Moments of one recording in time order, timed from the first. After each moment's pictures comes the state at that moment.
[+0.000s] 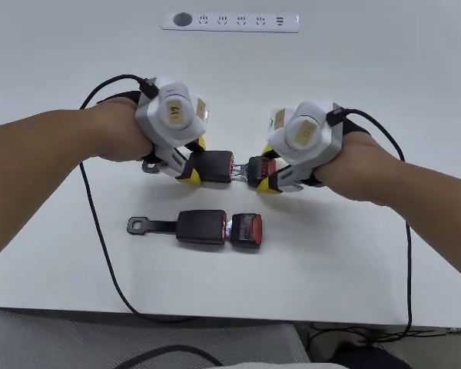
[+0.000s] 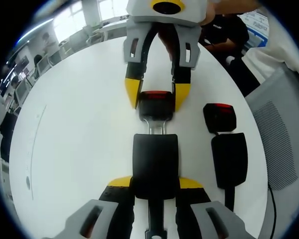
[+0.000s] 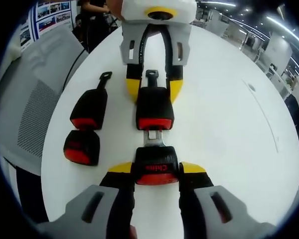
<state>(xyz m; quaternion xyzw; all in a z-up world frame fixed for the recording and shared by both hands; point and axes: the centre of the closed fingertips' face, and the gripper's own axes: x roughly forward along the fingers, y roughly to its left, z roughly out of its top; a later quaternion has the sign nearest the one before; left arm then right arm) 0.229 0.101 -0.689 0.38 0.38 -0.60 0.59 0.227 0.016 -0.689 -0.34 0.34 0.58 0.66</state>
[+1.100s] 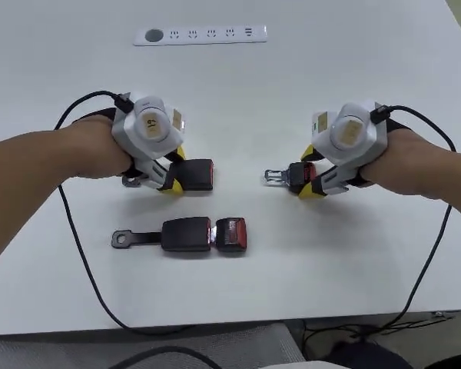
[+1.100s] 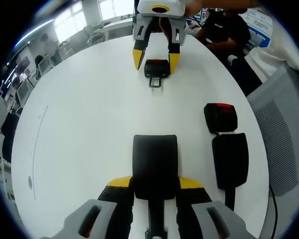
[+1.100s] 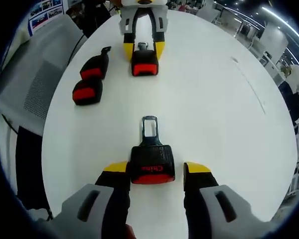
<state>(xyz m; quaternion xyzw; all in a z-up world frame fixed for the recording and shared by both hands) 0.225 0.097 -0.684 0.39 0.37 -0.59 0.59 0.230 -0.087 -0.693 -0.37 0.37 0.53 0.67</state>
